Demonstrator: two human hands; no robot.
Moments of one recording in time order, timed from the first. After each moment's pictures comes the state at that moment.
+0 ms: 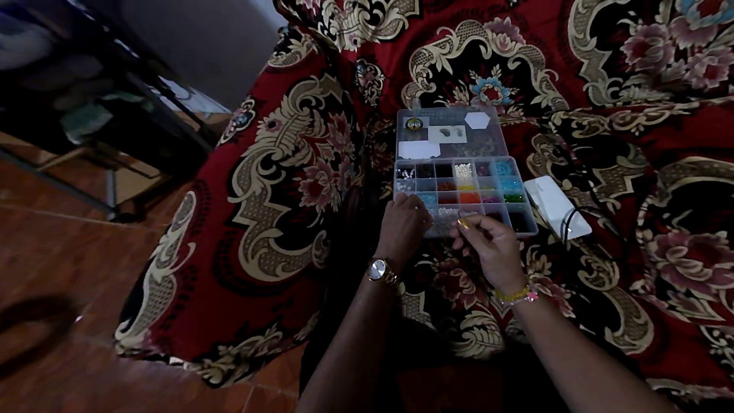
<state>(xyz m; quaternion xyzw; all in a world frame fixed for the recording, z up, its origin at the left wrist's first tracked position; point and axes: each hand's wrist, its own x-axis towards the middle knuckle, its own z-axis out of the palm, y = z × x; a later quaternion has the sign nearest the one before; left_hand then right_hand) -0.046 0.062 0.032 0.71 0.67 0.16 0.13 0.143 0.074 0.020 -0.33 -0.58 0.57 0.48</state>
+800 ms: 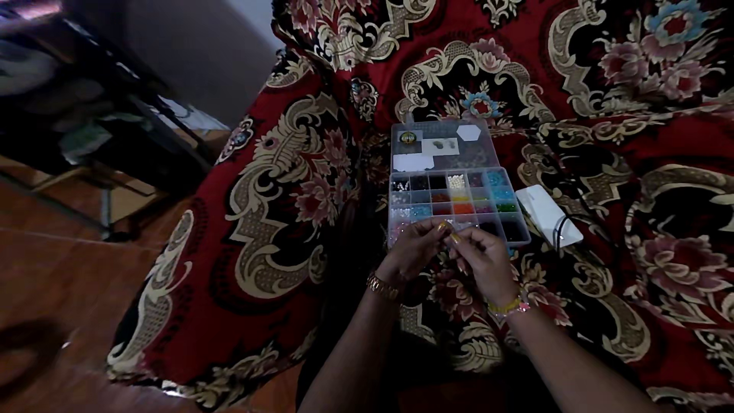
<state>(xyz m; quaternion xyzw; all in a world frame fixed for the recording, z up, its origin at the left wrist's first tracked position) -0.024 0.057 0.026 0.34 0.39 0.52 0.68 0.142 0.071 0.020 -0.34 -0.57 0.57 0.48</state>
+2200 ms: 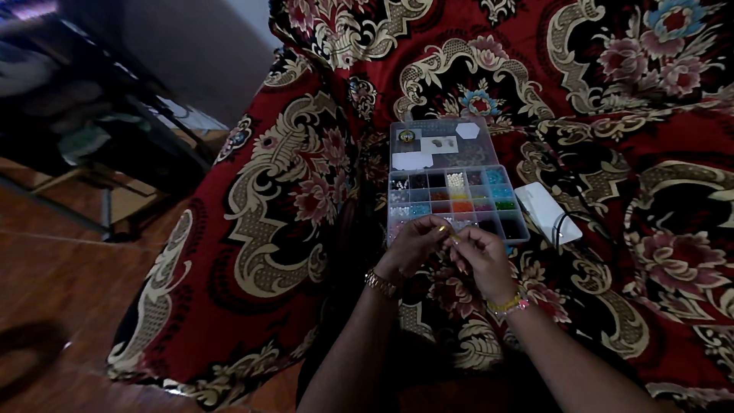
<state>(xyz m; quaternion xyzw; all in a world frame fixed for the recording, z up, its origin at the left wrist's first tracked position) -0.028 0.060 0.022 0.39 0.38 0.51 0.67 0.142 0.071 0.018 -0.32 -0.56 0.60 0.48</state>
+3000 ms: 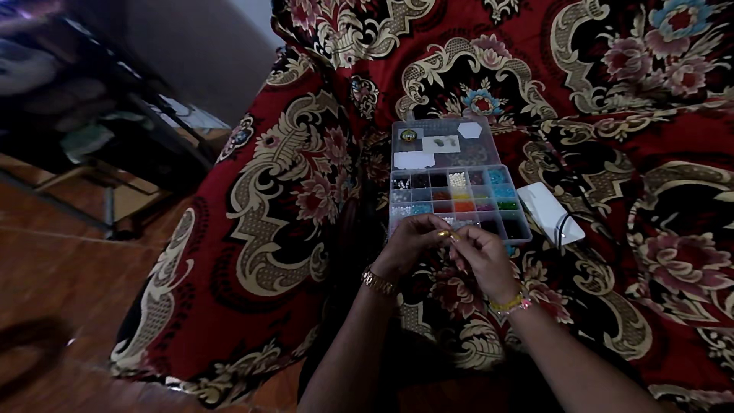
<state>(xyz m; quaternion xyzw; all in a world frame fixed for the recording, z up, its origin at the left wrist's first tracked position) -0.036 0.059 0.030 0.45 0.42 0.50 0.61 0.142 0.073 0.019 -0.33 -0.58 0.60 0.44</state>
